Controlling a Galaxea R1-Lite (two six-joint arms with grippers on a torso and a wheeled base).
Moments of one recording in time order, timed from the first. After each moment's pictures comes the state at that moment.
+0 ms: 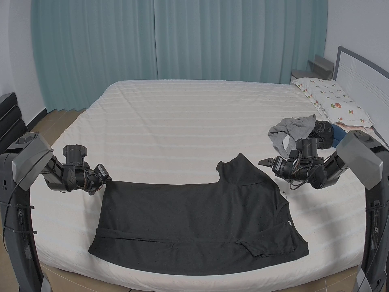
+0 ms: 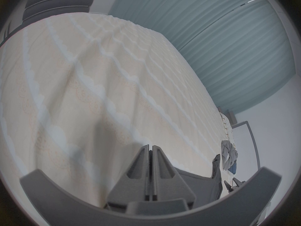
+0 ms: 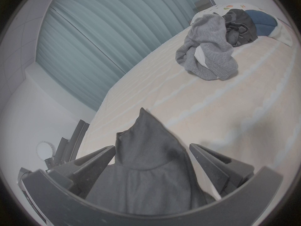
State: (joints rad) left arm 0.11 2.40 -1.21 -0.47 -0.32 -0.70; right arm 0.11 2.44 -1.28 -0.62 0.30 0.58
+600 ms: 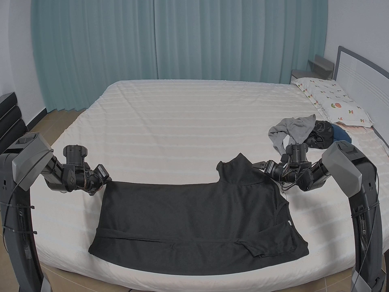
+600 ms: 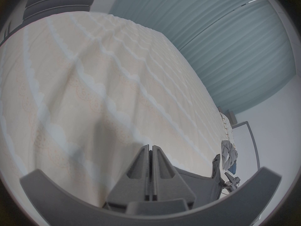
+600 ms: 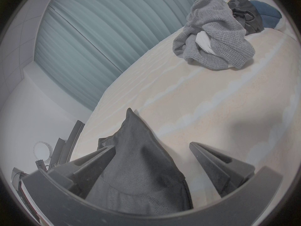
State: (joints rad) left arm 0.11 2.40 -1.21 -0.47 -0.32 -0.70; right arm 0.12 2.64 -1.53 -0.58 0.29 0.58
